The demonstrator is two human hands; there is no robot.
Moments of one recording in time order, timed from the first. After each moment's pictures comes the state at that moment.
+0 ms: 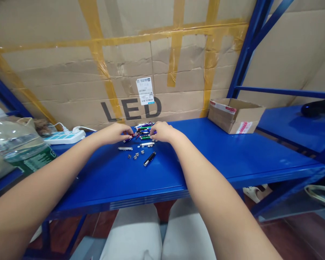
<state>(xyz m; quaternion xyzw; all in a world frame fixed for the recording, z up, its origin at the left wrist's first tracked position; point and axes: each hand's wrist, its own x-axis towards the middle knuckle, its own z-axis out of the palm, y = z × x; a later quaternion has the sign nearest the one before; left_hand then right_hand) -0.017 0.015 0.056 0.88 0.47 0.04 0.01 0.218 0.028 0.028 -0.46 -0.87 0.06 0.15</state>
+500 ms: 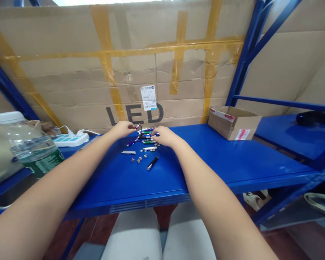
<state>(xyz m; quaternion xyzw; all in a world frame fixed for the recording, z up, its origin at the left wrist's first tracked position) -0.023 0.074 0.045 0.80 0.59 0.15 -0.02 0.217 0.034 0.021 -0.45 -0.86 0.07 0.24</state>
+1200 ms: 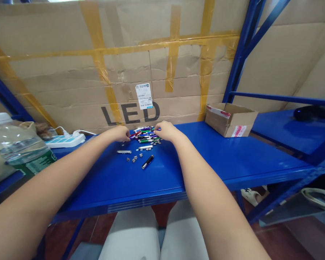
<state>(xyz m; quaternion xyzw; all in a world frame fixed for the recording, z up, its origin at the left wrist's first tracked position) 0.003 0.046 0.058 0.78 0.63 -0.06 -0.02 0.239 0.038 0.032 -0.50 -0.83 0.06 0.23</state>
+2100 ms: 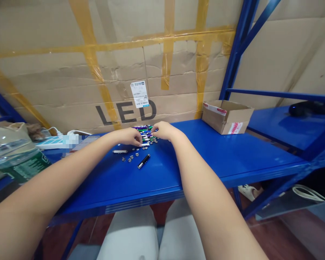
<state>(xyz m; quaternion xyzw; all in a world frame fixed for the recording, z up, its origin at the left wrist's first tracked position) 0.049 0.035 0.049 0.88 0.46 -0.06 0.08 0.247 0.038 0.031 -0.49 -0.84 0.12 0.20</state>
